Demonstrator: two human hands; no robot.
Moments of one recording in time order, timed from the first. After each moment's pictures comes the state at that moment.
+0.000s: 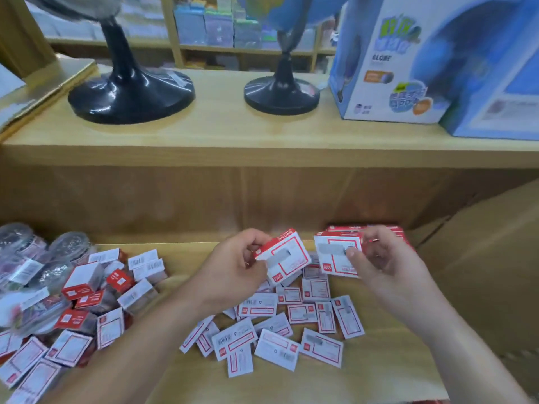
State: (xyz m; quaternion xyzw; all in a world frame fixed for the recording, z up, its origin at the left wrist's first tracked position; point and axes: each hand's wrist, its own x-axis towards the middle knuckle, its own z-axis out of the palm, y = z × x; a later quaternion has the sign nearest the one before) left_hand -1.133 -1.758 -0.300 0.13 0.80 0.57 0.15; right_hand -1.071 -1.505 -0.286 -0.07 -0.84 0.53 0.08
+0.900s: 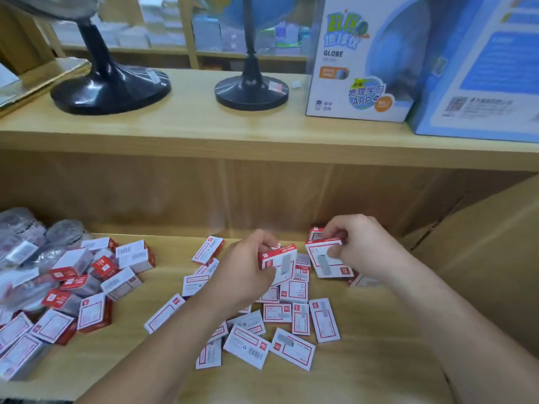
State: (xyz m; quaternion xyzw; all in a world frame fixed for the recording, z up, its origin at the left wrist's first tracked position) left_hand -1.128 -1.691 -0.332 0.09 0.90 0.42 0.07; right_hand -1.140 -1.456 -0.289 -0.04 -0.97 0.24 -0.07
